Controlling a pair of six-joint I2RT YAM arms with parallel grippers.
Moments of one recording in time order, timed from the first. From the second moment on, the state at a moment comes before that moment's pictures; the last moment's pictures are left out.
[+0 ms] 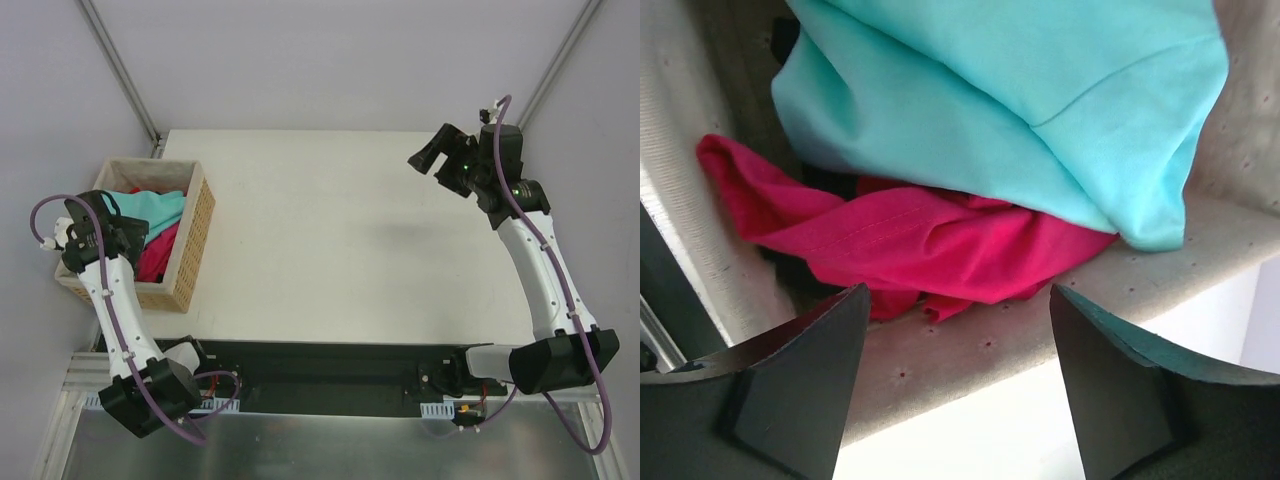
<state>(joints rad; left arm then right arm) 0.53 1.03 1.12 -1.03 -0.05 -0.91 0.18 1.29 1.41 -0.60 -0.14 0.60</state>
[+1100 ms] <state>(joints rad) 0.53 1.26 1.06 -1.01 -0.09 -1.06 0.18 1.29 1.40 -0.63 -0.14 0.60</state>
